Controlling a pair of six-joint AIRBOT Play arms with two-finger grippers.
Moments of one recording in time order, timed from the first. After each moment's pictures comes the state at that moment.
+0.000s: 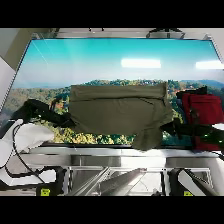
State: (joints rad) left arm 0.26 -1.44 0.83 -2.21 1.34 2.01; right arm -0.52 -1.07 0.49 -0.57 1.34 1.12
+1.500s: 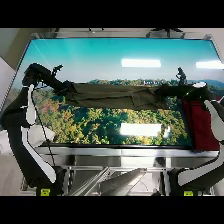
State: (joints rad) left arm 0.19 -2.12 1.97 -2.13 1.56 1.87; right arm -0.23 -1.78 1.31 -0.54 1.01 0.87
